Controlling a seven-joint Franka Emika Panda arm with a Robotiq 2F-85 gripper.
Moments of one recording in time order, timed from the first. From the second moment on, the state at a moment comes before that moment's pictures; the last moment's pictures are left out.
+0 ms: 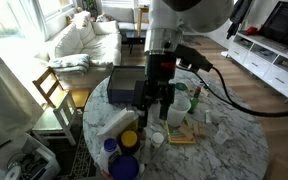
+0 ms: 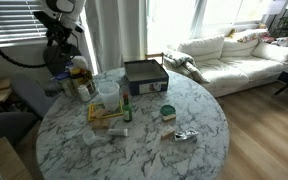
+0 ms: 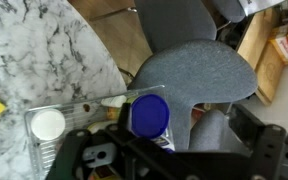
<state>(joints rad) 0.12 0.21 0.16 -1.72 0.50 1.65 0.00</state>
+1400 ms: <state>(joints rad) 0.23 0.23 0.23 -1.88 0.44 2.11 -0.07</state>
